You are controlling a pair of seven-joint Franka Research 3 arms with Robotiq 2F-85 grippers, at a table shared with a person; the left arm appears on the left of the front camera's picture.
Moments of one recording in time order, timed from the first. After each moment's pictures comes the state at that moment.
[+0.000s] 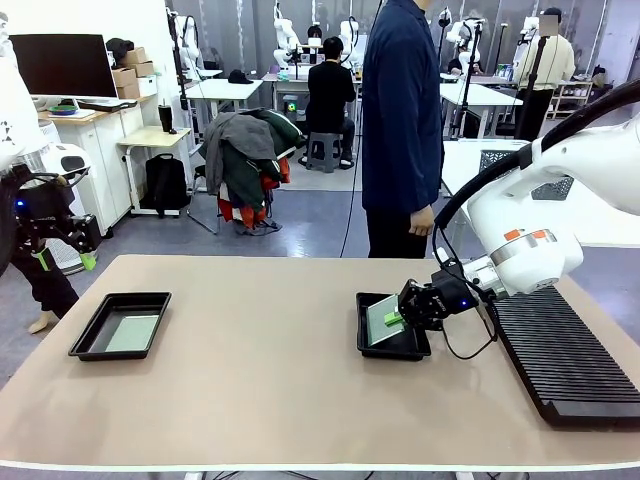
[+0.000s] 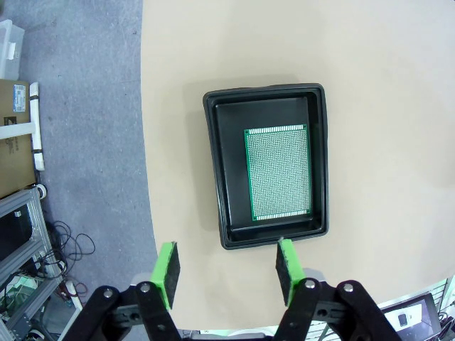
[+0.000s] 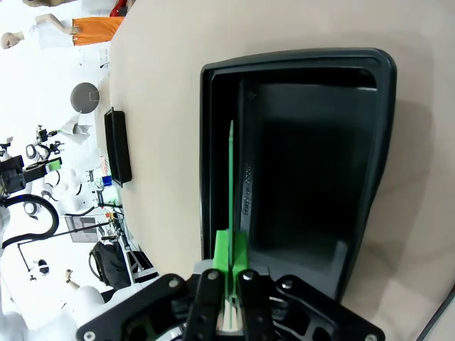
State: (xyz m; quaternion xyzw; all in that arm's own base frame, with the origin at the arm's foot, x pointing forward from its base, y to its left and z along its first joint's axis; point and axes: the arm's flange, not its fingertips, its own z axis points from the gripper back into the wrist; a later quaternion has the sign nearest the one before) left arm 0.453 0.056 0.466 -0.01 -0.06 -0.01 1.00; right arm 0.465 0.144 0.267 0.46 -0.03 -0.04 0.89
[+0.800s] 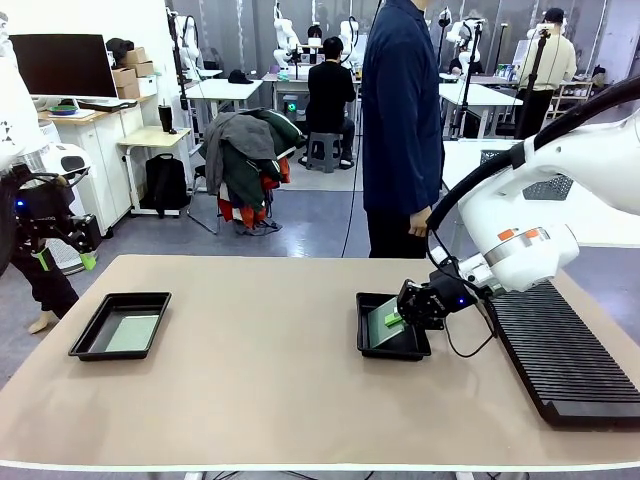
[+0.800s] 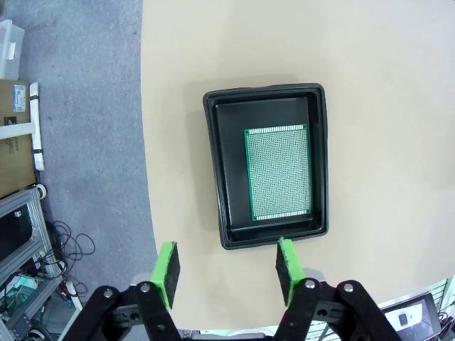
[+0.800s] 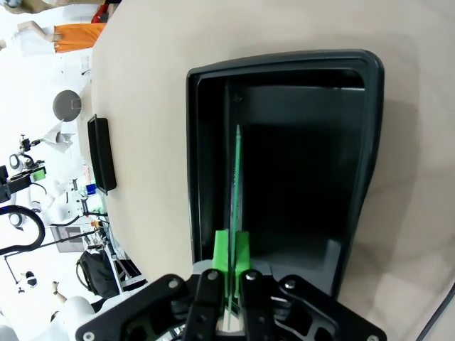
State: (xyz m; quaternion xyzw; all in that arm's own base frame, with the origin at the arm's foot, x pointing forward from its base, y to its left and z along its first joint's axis) left arm 0.453 0.056 0.466 -0.01 -0.06 -0.01 1.00; right arm 0.464 0.152 0.274 0.42 -0.04 -0.05 0.90
